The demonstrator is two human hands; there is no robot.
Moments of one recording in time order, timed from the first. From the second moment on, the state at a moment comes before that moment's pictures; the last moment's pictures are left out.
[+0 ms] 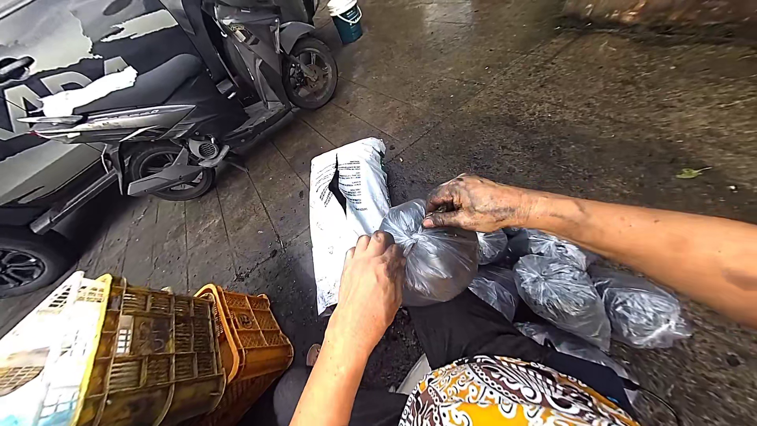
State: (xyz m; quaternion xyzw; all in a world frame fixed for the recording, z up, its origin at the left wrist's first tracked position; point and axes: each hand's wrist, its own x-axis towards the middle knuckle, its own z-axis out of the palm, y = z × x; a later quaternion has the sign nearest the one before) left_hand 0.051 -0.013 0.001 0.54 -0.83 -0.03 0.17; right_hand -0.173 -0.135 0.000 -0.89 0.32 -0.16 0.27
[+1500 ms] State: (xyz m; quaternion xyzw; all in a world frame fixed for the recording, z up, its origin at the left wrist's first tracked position) left_hand 0.030 -0.051 -0.017 0.44 -0.79 -0.21 0.39; right_hand -0.183 -0.119 -0.017 -0.74 0.28 -0.29 0.54
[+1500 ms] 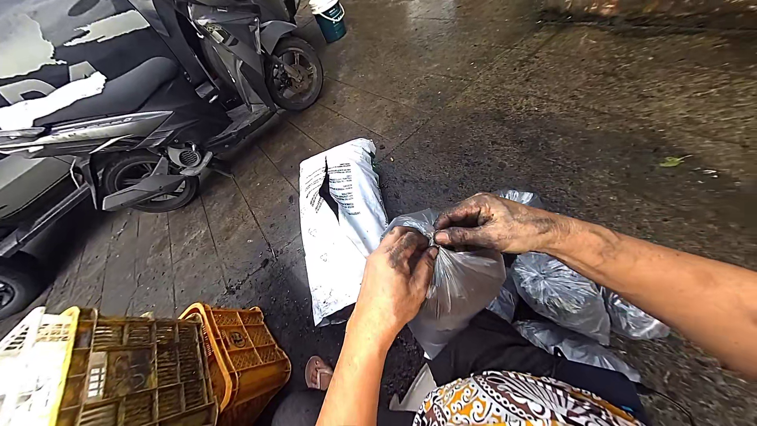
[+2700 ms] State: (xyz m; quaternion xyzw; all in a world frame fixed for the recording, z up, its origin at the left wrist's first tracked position) left_hand 0.042 -0.047 -0.008 0.40 -0.86 -0.14 0.28; right_hand -0.164 -0.086 -0.028 -0.85 0.26 -0.40 0.22
